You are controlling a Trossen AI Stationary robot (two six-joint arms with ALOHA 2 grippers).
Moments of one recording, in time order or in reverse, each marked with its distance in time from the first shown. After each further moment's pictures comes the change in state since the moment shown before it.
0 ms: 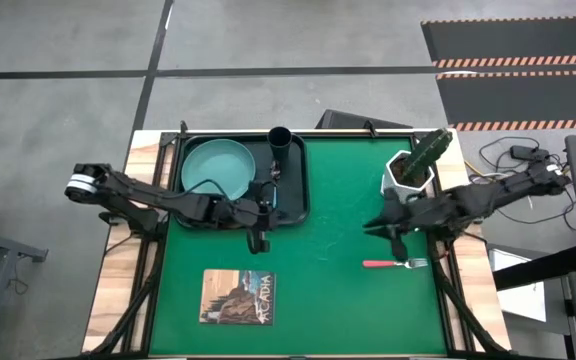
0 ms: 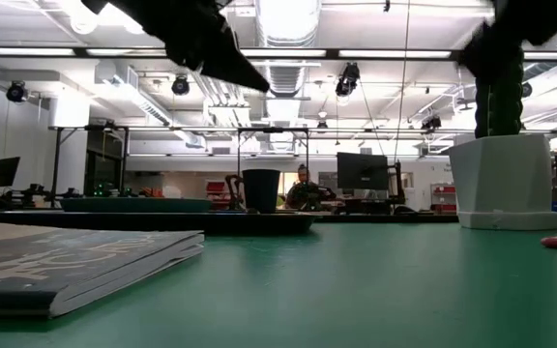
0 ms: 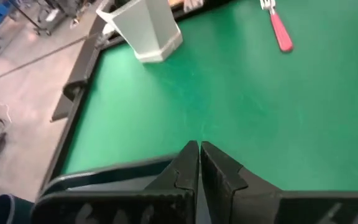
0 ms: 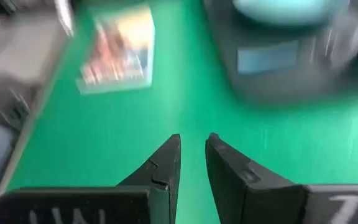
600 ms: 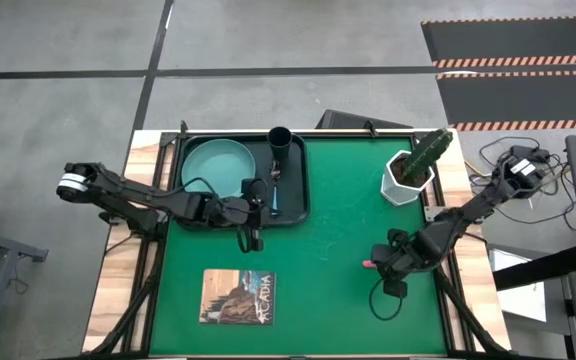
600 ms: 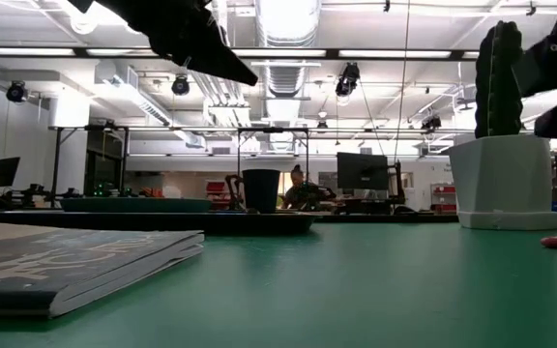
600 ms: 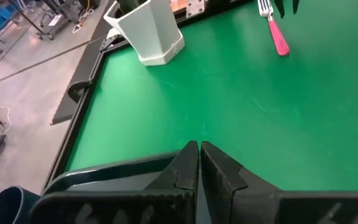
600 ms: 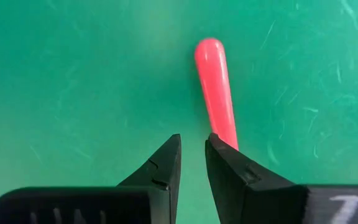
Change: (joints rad) left arm -0.005 -0.080 -0.052 0.003 0.000 -0.006; right arm 0.282 0.458 0.094 -0.342 -0.161 0.490
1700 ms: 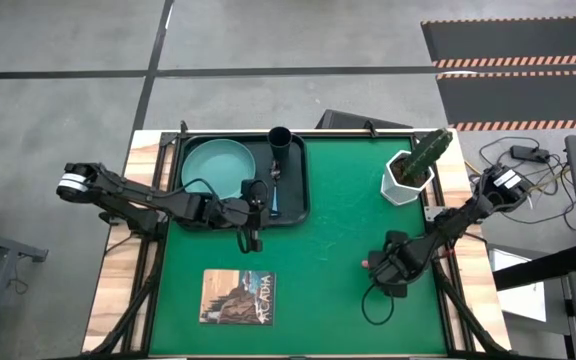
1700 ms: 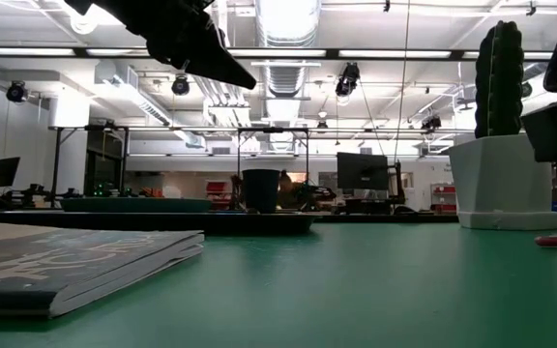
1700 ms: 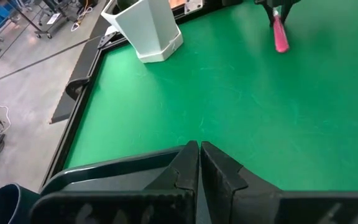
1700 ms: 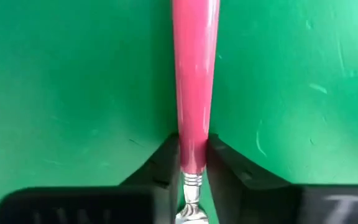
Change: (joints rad) left arm -0.001 0.000 -0.012 0.002 0.000 0.001; right arm 0.003 0.211 0.012 -0.052 -0.017 -0.088
